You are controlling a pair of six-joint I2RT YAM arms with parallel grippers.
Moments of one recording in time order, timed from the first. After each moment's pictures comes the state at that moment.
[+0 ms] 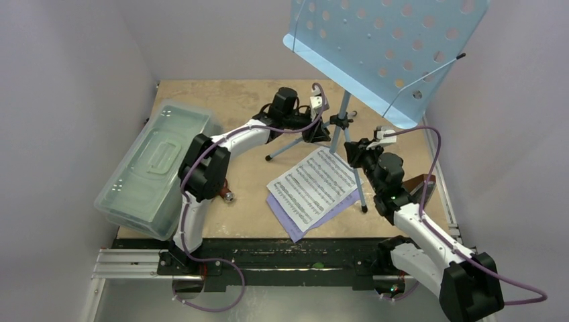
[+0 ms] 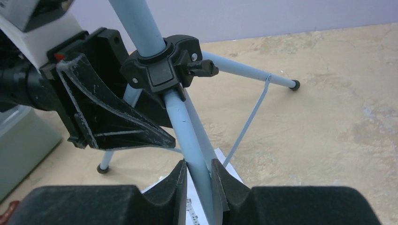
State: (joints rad) left arm -0.61 2.15 1.66 0.09 0.86 0.16; right arm 0.34 0.91 0.43 0.39 0.06 0.28
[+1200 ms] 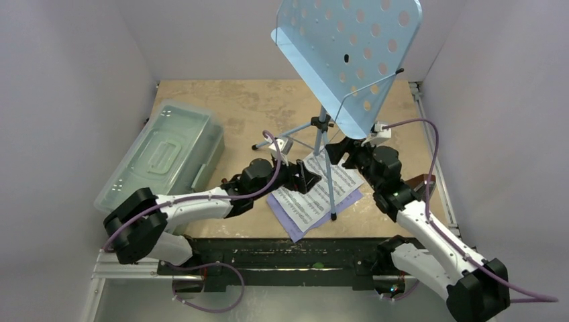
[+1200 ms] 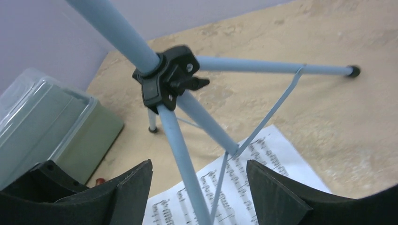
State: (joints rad) left arm -0.93 1.37 0.67 0.53 -0.01 -0.57; right arm 0.46 0.89 0.57 0.13 0.07 0.55
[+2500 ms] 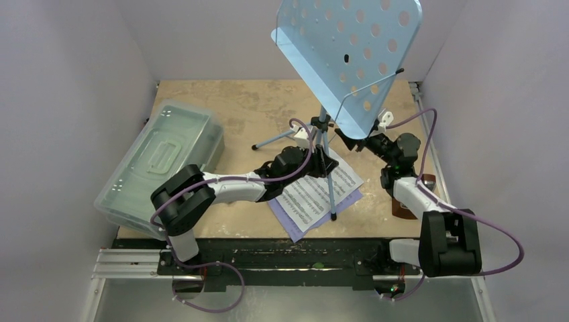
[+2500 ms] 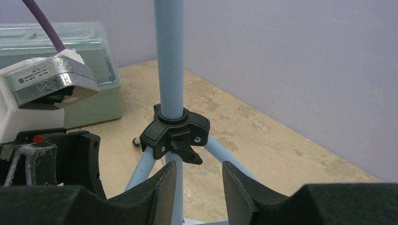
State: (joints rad) left arm -0.96 1.77 0.98 0.60 -0.08 -0.67; right arm 0.05 1.26 0.57 0.89 -0.77 0.07
